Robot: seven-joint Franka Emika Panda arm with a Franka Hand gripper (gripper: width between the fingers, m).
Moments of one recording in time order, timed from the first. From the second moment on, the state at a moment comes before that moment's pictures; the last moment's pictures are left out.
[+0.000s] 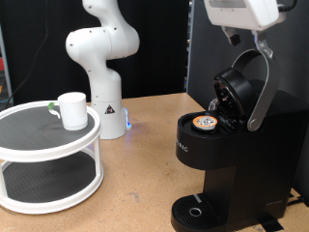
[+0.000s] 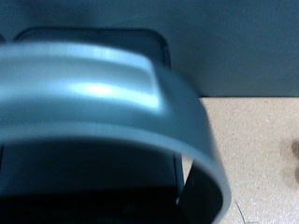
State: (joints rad) arm 0.25 -0.18 -0.01 -2.04 0.40 2.09 -0.65
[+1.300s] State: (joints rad) arm 0.25 -0.14 0.11 -2.00 0.35 2.17 -0.50
